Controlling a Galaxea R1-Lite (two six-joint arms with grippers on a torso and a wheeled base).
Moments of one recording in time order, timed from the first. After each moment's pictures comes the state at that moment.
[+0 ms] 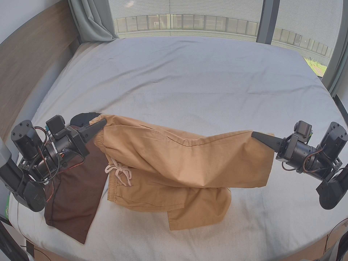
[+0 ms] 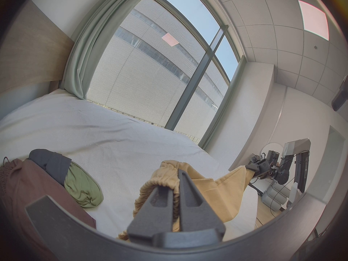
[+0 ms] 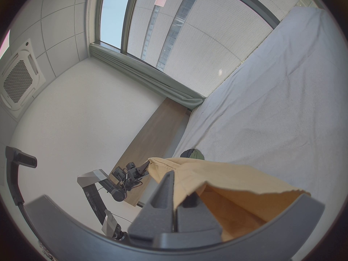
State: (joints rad) left arm -0.11 1.84 -0.45 -1.55 -0.62 -0.38; right arm 0.24 1.79 -0.38 -1.54 0.70 0.78
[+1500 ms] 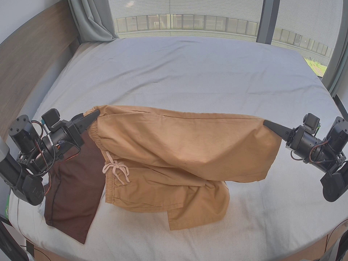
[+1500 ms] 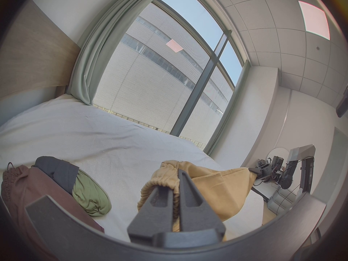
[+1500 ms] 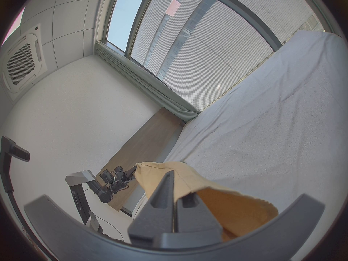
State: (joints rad) left arm -0.06 1.85 -0.51 -1.55 -0.59 -0.41; right arm 0.13 1.79 -0.42 -1.54 0.70 0.70
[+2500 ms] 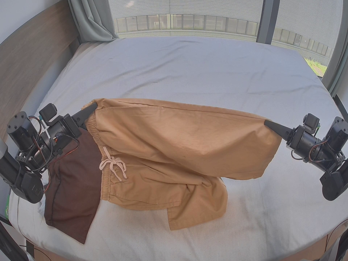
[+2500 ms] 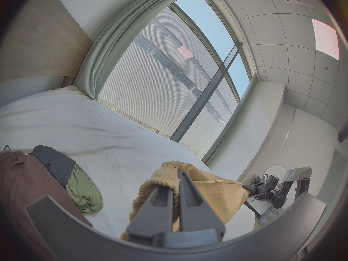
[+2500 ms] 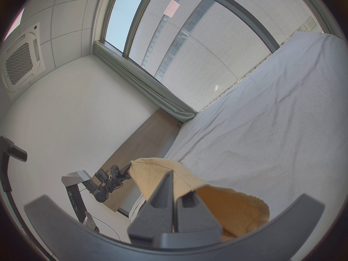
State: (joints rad) left arm -0.06 1.83 -0.53 -1.55 -0.55 -0.56; right arm 0.11 1.81 -0.43 -1.54 0.70 0.70
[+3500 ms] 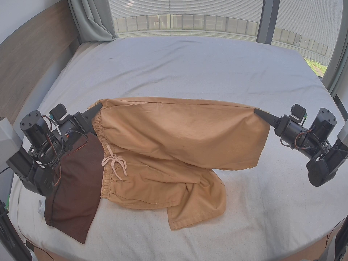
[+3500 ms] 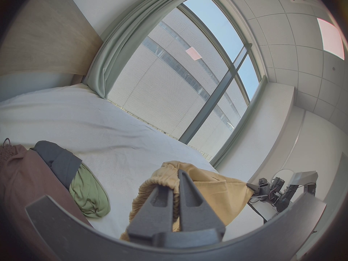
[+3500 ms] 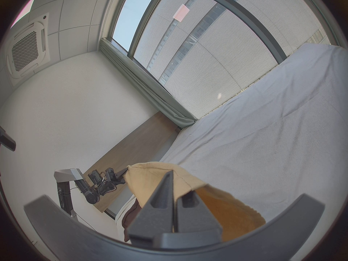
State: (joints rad) left arm -0.07 1.97 -0.64 -1.55 -0.46 -0.57; right arm 0.12 1.98 -0.66 -1.54 0.67 0.64
